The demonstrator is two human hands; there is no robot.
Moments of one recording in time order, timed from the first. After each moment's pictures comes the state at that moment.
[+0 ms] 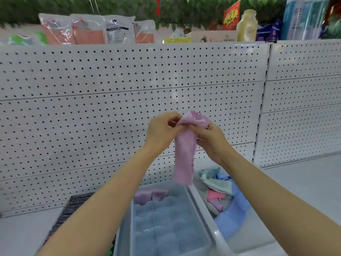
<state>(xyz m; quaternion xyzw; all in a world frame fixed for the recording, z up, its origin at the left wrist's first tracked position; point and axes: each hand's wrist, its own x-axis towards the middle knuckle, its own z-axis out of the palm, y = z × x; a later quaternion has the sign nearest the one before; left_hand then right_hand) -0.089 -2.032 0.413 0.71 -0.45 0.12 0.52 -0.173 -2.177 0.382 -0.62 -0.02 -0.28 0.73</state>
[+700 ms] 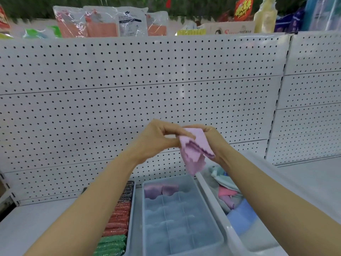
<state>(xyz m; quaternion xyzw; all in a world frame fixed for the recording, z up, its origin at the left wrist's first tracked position) -0.095 -1.959 0.414 0.67 -0.53 -0.09 0.52 -0.149 -2.142 0.378 -0.64 0.04 -0.19 0.75</state>
